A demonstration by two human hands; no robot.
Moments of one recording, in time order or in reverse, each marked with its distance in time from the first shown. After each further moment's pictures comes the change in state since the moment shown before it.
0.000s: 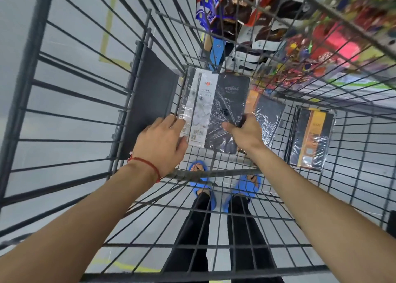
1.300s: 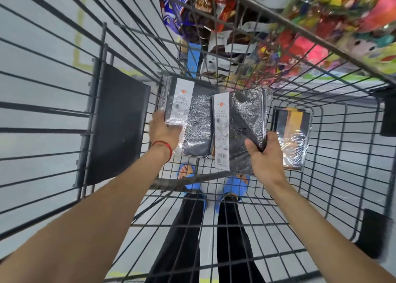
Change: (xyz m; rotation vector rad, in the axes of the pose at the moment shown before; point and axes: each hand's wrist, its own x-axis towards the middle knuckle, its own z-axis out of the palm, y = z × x) left_hand 0.102 0.031 0.078 -0.863 0.039 -0.676; right_hand -0.041 0.039 -0.074 0.112 0.177 0.019
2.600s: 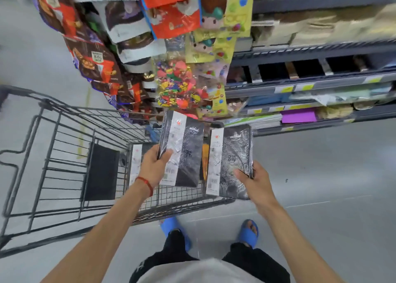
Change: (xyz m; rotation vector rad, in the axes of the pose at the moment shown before) left_hand -0.343 0.182 -0.048 -0.209 -0.290 0.439; right_hand -0.194 0.007 -0.298 0.507 0.047 -0.084
